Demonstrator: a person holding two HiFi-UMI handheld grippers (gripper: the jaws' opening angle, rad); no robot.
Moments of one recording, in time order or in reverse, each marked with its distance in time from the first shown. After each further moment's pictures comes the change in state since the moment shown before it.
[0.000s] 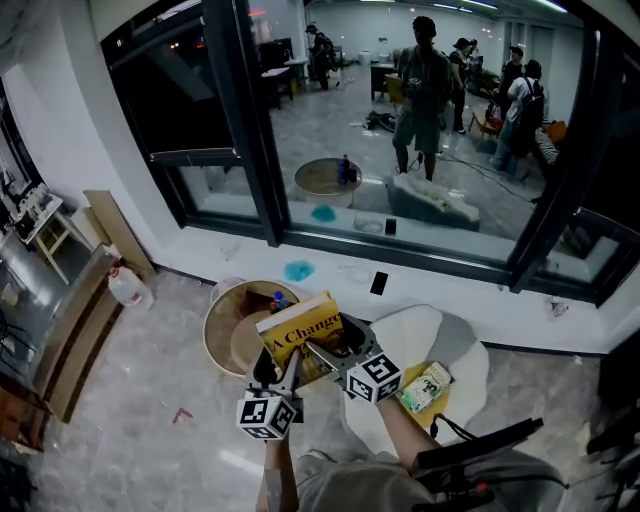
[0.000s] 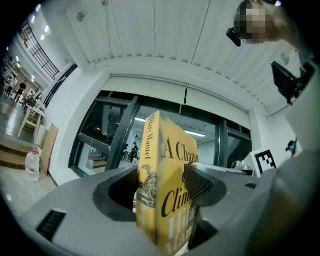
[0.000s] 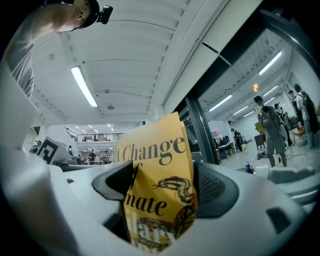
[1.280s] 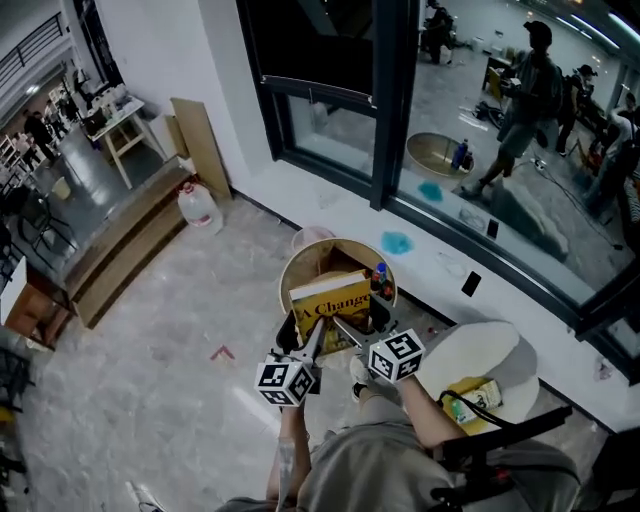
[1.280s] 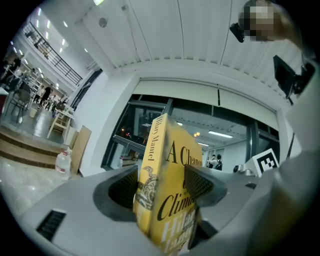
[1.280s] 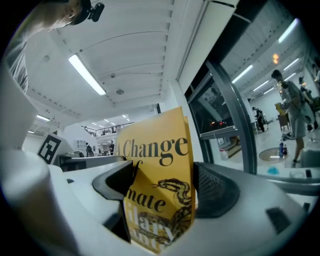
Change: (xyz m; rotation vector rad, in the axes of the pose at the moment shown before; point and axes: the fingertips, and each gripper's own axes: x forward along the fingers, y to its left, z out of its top) left arm -0.050 0.262 0.001 -0.071 -0.003 0.239; right arm 0.221 0.108 -0.135 0.049 0.206 0.193
